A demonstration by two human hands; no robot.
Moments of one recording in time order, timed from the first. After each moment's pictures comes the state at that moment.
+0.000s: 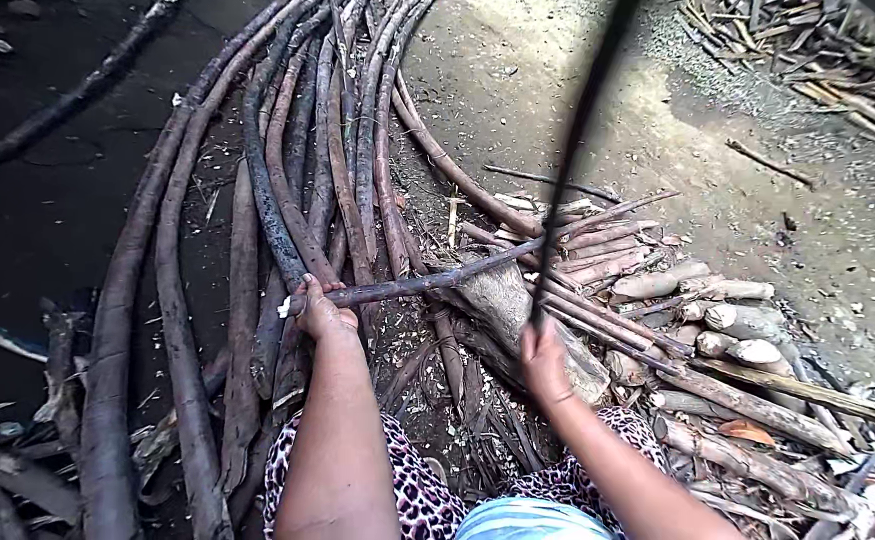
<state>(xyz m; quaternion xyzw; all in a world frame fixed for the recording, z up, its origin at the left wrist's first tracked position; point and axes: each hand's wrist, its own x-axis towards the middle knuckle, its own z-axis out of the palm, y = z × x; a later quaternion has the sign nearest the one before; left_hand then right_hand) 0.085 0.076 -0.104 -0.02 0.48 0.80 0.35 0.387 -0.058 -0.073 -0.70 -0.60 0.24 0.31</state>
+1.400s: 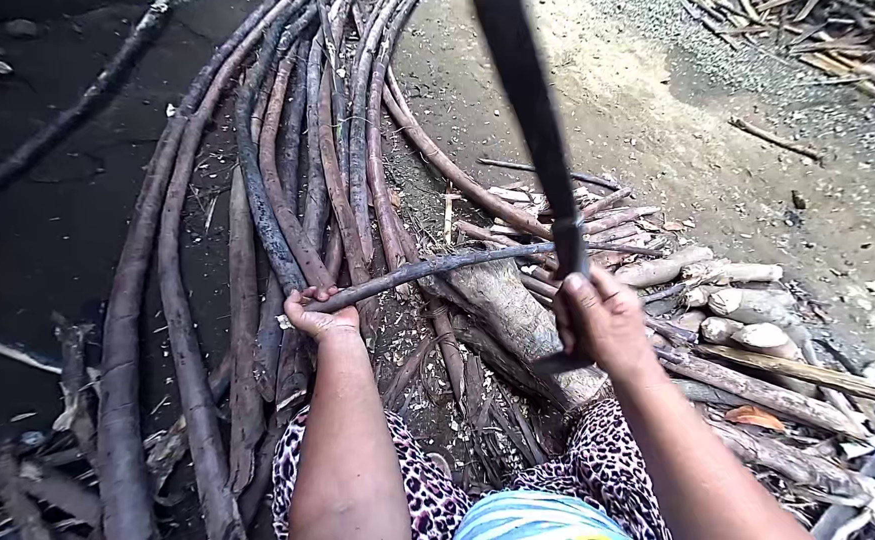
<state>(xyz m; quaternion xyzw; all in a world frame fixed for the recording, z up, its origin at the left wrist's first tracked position) 0.095 0.073 -0.101 -0.03 0.37 0.84 0.39 0.414 -0.053 0.063 -0.51 -0.57 0.41 0.50</state>
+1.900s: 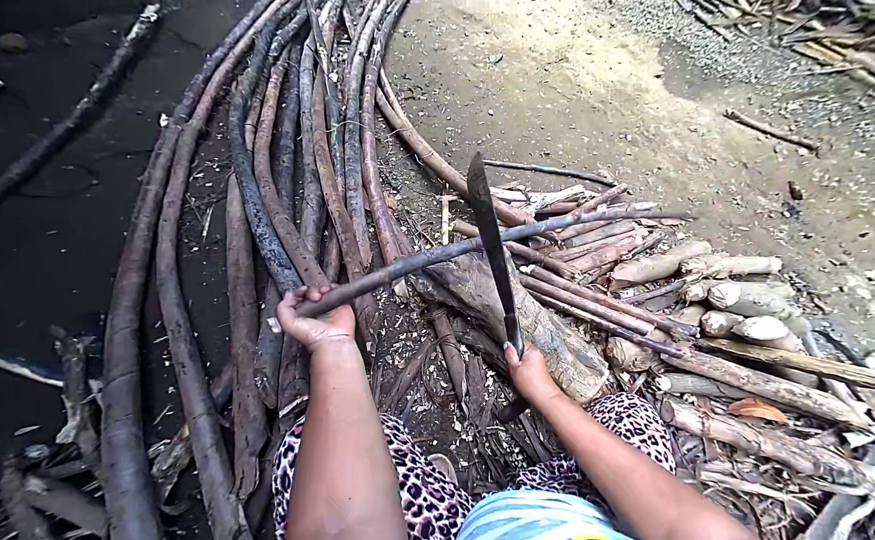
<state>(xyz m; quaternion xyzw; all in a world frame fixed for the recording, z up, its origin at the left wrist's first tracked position) 0.093 0.065 -0.083 0.03 0.32 0.84 0.44 0.385 -0.055 -0.094 -0.75 -0.45 0.46 0.16</state>
